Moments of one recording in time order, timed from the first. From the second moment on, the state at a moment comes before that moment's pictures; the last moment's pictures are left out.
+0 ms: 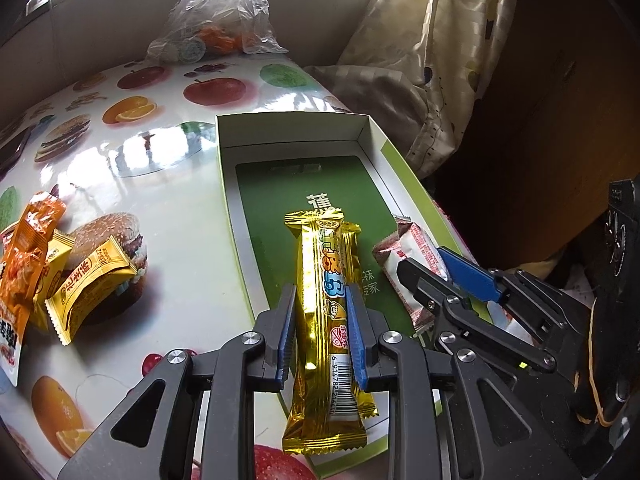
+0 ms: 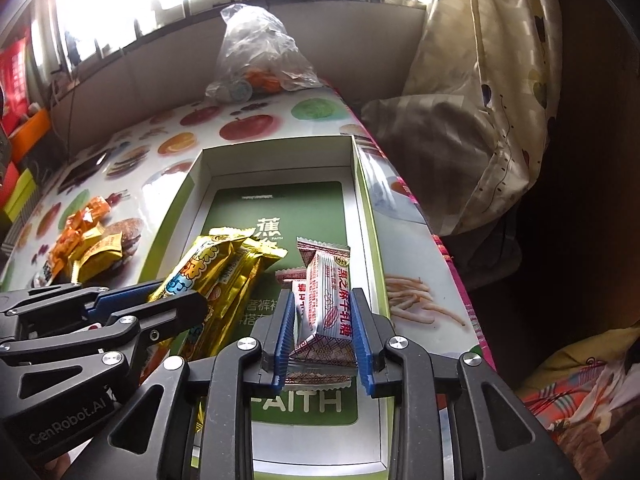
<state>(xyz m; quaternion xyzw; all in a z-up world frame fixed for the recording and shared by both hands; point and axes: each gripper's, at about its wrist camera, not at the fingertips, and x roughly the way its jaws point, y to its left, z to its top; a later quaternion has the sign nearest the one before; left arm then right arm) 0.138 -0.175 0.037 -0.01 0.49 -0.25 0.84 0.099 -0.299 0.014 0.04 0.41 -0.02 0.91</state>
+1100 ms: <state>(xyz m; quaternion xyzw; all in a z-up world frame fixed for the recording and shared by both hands) 0.110 -0.148 0.066 -0.01 0.45 -0.24 0.86 0.076 -0.294 0.031 0.06 0.39 -0.03 0.92</state>
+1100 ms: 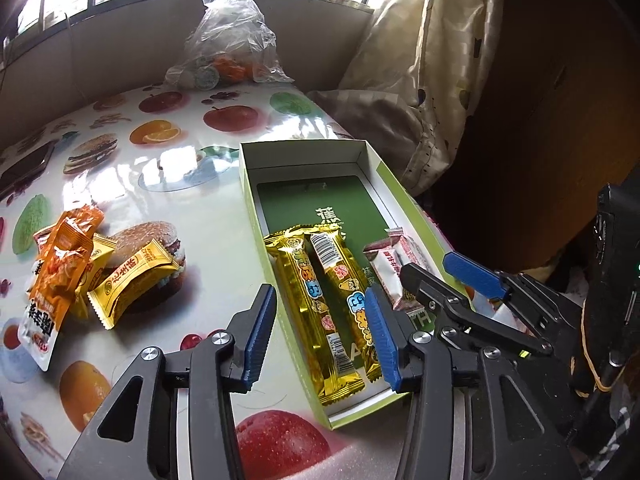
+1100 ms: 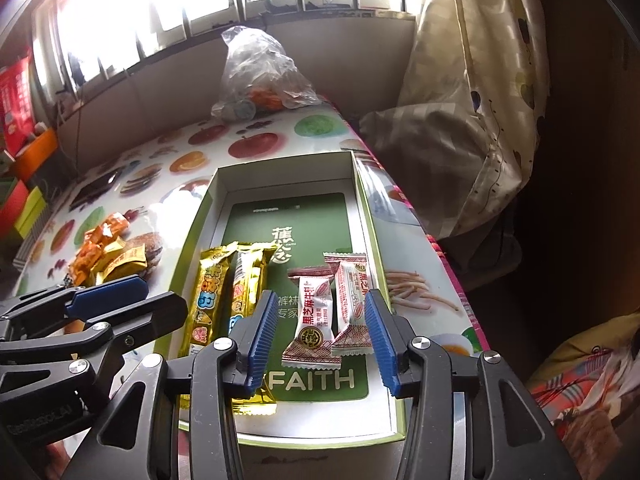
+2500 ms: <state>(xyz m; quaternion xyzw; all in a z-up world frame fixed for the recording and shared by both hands) 0.093 0.027 0.063 -0.07 0.42 -0.10 0.90 0.092 -0.174 0.049 0.03 0.37 0.08 0.92</state>
